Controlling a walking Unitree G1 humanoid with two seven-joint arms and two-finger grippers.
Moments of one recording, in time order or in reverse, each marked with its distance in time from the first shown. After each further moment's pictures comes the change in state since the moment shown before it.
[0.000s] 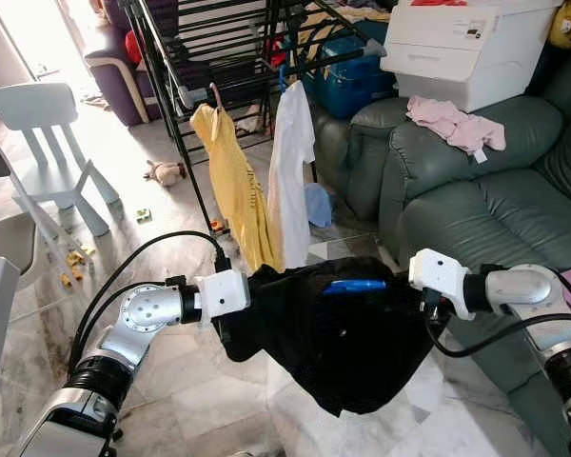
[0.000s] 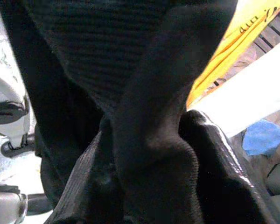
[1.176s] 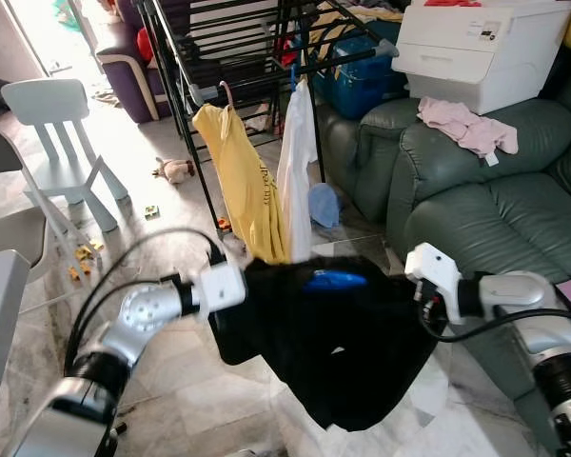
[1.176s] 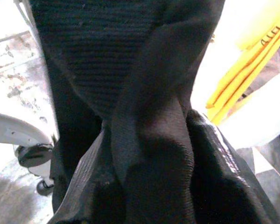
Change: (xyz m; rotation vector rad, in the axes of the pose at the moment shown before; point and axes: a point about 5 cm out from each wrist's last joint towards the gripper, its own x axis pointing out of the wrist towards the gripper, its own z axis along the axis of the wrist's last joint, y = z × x) left arm -0.002 0.019 -0.007 0.052 0.084 0.204; right arm 0.012 0.009 0.003 0.195 -0.108 0.020
